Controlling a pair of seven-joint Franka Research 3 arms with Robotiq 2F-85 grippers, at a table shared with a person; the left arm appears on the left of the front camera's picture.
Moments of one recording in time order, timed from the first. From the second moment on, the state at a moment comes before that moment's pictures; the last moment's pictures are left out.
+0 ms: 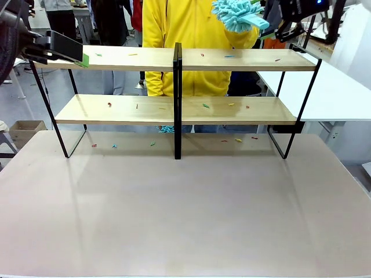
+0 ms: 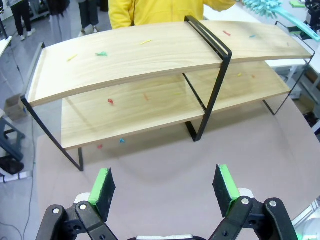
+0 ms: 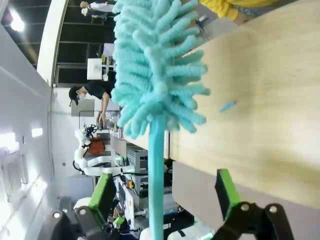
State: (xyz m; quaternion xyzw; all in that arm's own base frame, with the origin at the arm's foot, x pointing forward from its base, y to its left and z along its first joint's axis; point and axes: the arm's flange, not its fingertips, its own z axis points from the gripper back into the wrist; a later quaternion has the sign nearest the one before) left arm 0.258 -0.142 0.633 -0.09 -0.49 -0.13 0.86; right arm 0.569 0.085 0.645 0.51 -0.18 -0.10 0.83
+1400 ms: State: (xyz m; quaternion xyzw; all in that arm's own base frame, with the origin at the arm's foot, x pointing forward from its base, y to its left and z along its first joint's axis) left arm 0.258 -0.142 0.633 -0.09 -0.49 -0.13 0.86; right arm 0.572 0.091 0.646 0.54 -0.17 -0.10 0.82
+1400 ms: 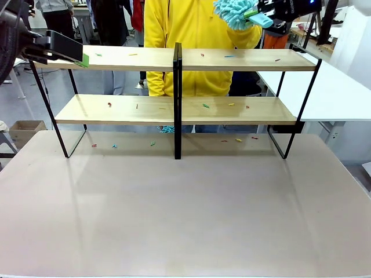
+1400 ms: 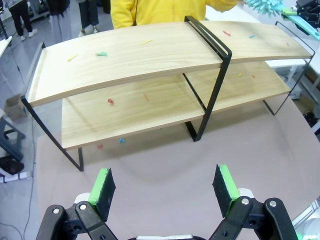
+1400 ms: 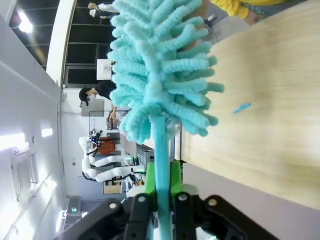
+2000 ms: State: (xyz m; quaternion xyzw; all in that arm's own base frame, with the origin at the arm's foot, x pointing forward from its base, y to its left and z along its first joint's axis) left arm 0.257 -0.142 0.633 -0.09 -0.49 -0.13 0.86; right arm 0.516 0.070 0.696 0.53 -0.15 -0.03 0.83
